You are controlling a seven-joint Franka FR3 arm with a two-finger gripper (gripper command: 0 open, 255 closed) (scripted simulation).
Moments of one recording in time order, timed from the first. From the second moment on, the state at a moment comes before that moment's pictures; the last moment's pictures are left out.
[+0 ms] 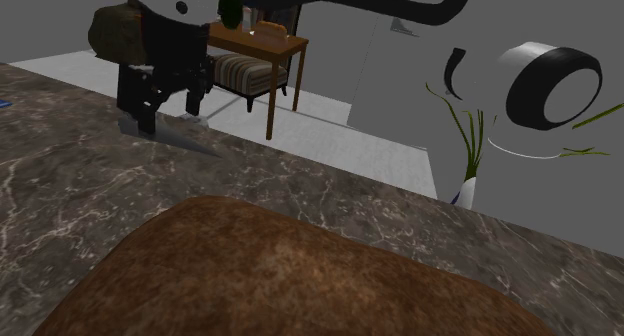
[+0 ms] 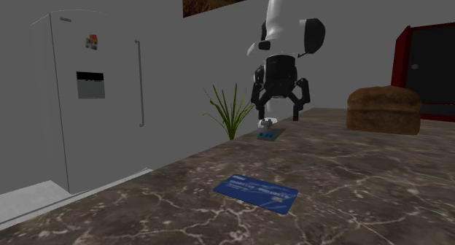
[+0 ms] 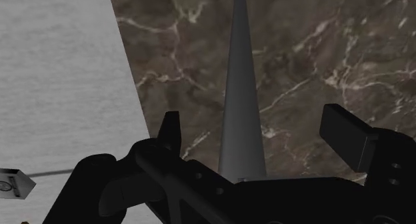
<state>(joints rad) 0.36 0.24 0.51 -1.32 -0.15 1.73 0.43</state>
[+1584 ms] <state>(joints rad) 0.37 0.26 0.51 -1.25 -0.16 1.67 0.43</state>
